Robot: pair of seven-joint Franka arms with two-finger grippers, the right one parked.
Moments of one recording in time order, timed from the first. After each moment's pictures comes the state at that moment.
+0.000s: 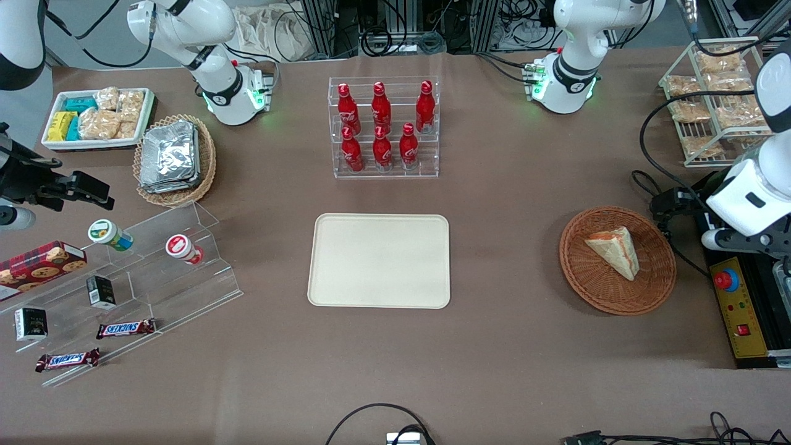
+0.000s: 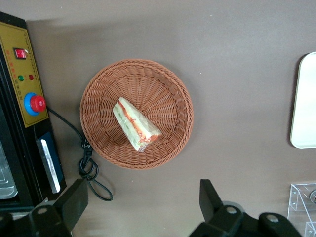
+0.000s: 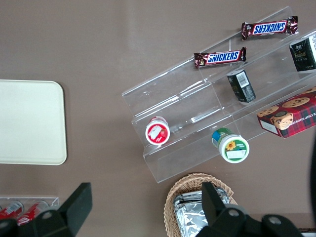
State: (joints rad) arm 0.05 0.20 -0.13 -1.44 0.06 1.53 0.04
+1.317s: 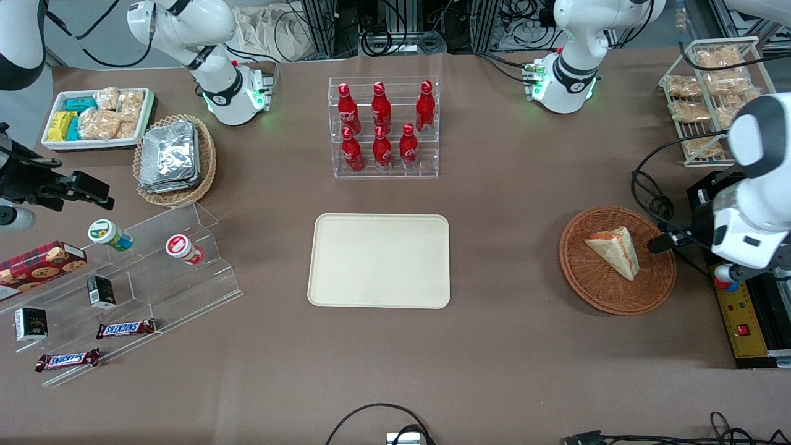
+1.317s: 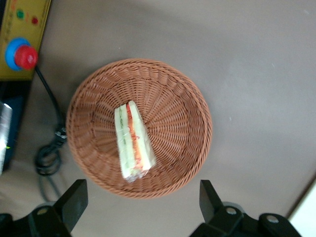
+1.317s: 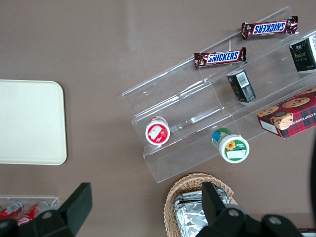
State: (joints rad) arm 0.04 0.16 -0.02 -1.83 0.00 1.94 -0.41
